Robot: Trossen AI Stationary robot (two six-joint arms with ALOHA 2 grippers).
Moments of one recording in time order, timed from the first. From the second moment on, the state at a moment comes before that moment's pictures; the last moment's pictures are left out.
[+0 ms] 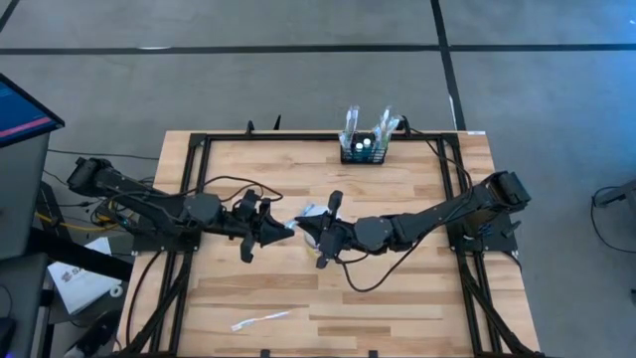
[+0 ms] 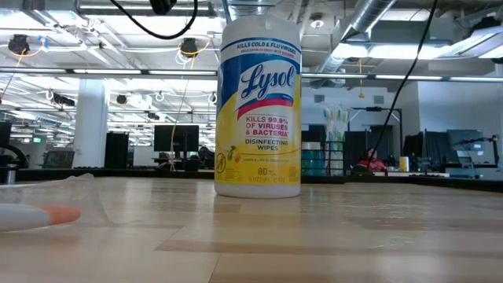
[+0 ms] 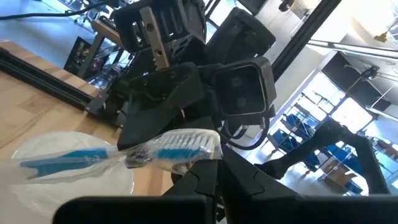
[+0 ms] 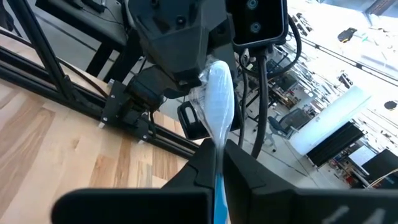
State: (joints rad) left arm -0.31 1.07 0.69 0.41 -0.18 -0.60; right arm 0.32 1.71 1.21 0.43 0.60 -0.62
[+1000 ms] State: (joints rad) left arm -0.31 0.94 0.61 0.36 -0.16 -0.40; right arm 0.19 1.60 1.21 0.39 0.64 -0.56
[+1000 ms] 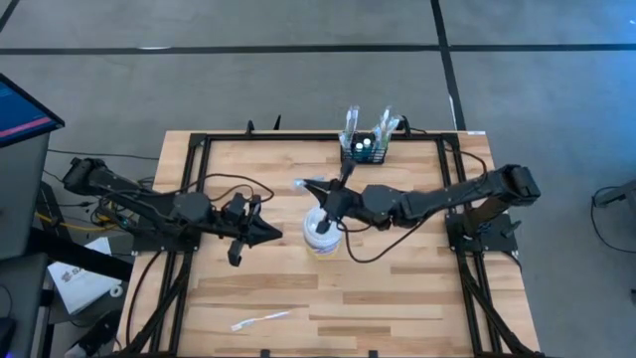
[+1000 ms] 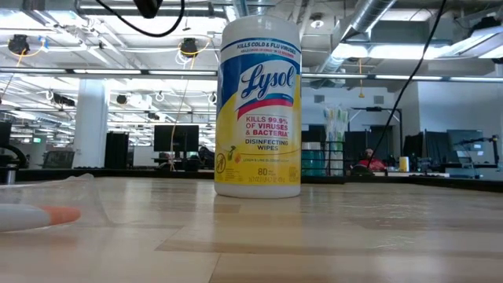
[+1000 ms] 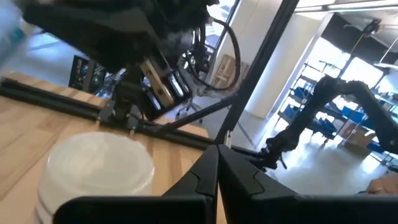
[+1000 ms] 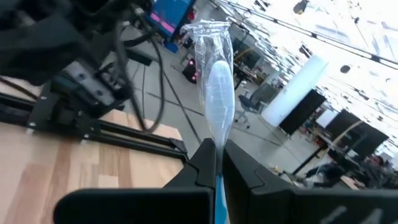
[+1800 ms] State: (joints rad) left arm -0.37 0.94 0.54 0.41 -0.19 -0.27; right arm -0.06 1.46 0.83 0.69 0.57 -0.36
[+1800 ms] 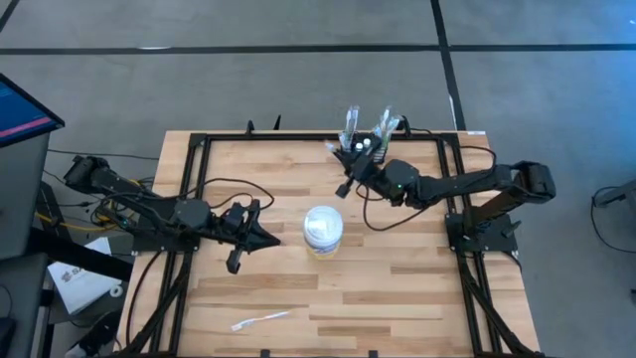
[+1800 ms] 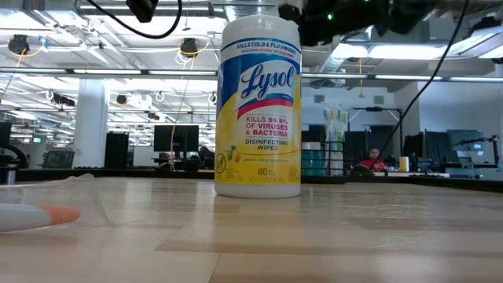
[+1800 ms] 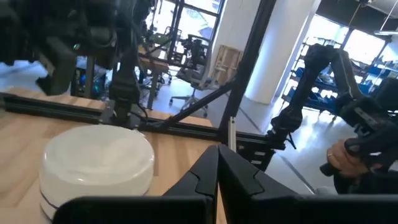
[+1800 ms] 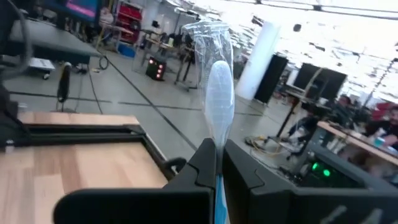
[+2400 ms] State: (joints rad) left arm -0.37 0.95 0.54 0.41 -0.19 -0.16; right arm -0.32 1.46 0.69 0.83 0.42 -0.21
